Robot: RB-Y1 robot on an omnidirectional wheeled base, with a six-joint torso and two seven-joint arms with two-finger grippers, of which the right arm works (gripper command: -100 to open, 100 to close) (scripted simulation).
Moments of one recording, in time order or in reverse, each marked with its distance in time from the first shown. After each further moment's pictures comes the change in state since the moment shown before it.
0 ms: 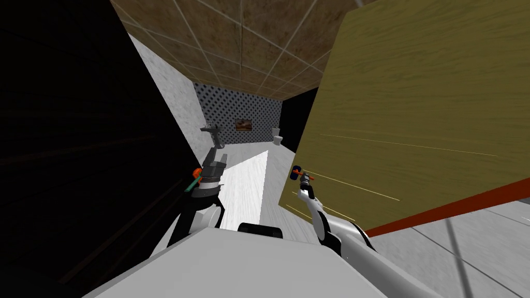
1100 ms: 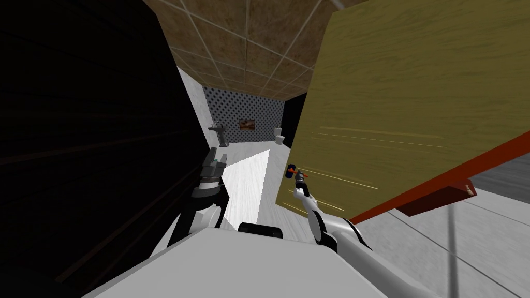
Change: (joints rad) arm -0.014 0.044 0.067 -0.022 0.036 0.012 -0.029
